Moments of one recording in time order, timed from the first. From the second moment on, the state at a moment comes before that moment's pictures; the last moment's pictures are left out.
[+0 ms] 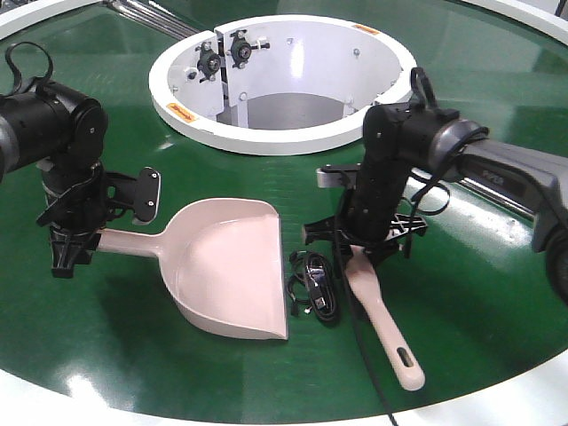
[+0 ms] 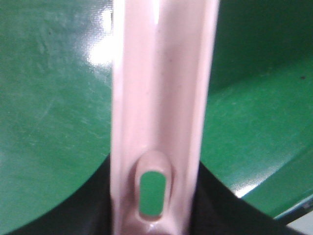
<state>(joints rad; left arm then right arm) -0.26 1.94 -1.53 0.26 1.23 1.14 0.36 2.17 -1.73 0.12 1.22 0.14</state>
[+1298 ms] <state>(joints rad) -0.25 1.94 -1.53 0.27 1.23 1.14 0.53 2.41 -2.37 0.51 1.24 0.21</state>
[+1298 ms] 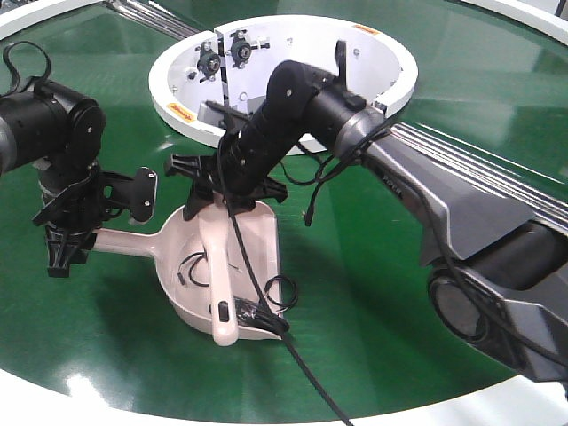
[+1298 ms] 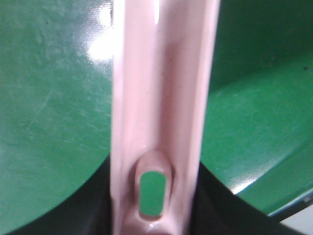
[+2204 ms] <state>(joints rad) -0.25 1.94 -1.53 0.27 1.23 1.14 0.32 2.05 -1.57 0.49 1.22 -0.07</state>
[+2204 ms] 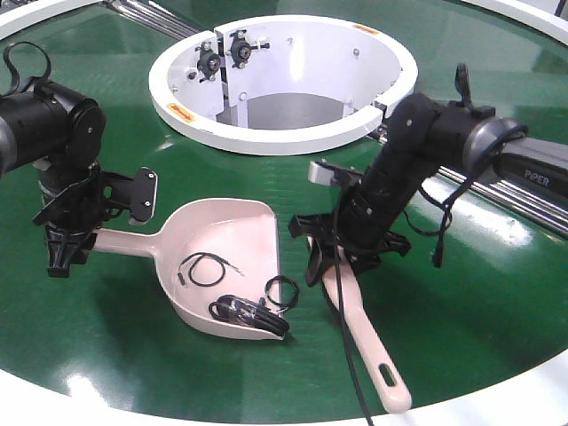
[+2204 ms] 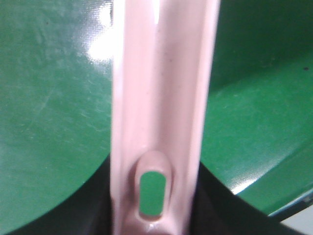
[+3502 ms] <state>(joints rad) -0.25 1.94 -1.53 0.27 1.23 1.14 0.43 2.34 -2.01 0.71 1.21 -0.07</state>
